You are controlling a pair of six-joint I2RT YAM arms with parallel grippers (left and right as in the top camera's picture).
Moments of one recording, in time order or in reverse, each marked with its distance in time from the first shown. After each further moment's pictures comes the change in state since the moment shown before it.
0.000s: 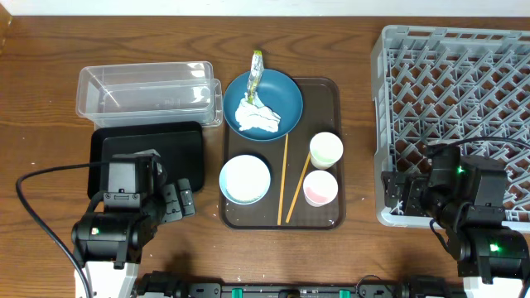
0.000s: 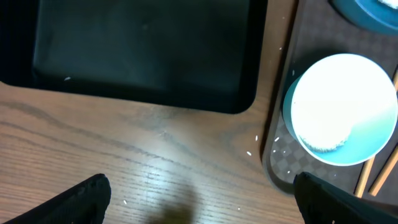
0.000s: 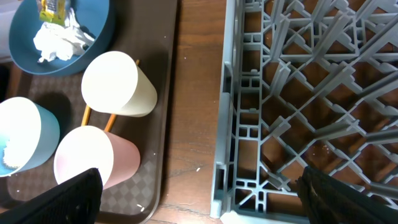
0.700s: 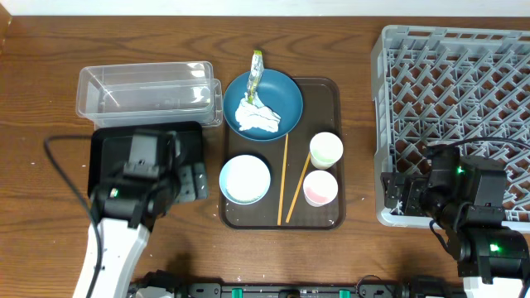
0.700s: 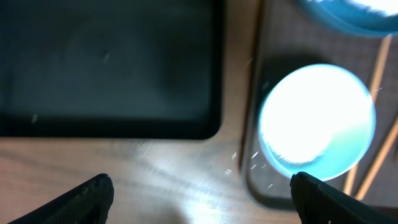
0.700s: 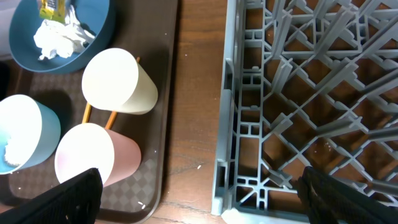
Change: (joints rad) left arm -0.119 0.219 0.093 0.088 0.000 0.000; right arm 0.000 0.000 0.000 -0.010 -0.004 0.000
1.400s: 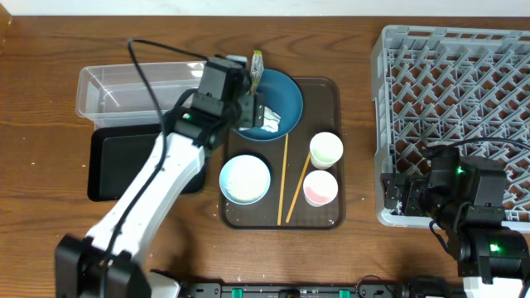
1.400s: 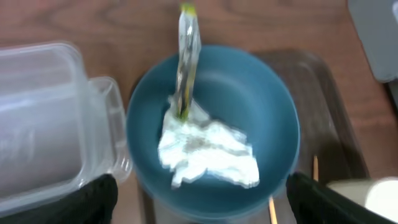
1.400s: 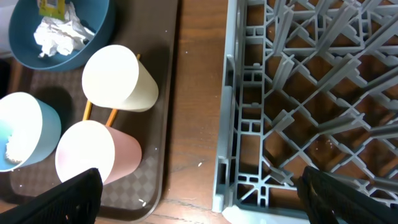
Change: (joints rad) left arm -0.218 0.493 0.266 0.573 0.000 0.053; right arm 0.000 0.000 0.000 -0.009 -0.002 0.000
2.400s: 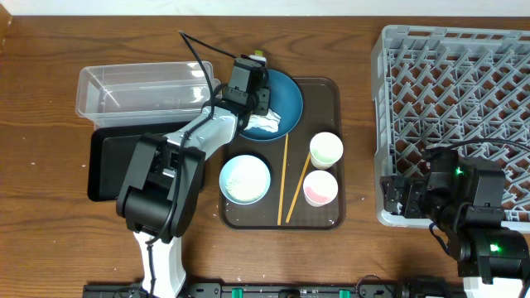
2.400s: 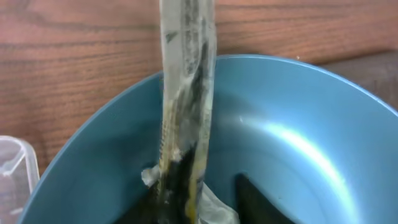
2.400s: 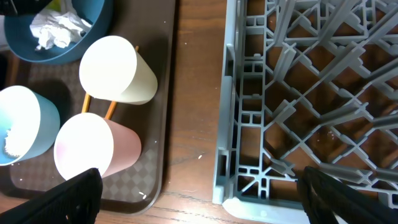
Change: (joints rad) left arm 0.019 0.474 0.040 0.451 -0.004 0.076; right arm 0.000 0.000 0.000 -0.026 0.000 0.000
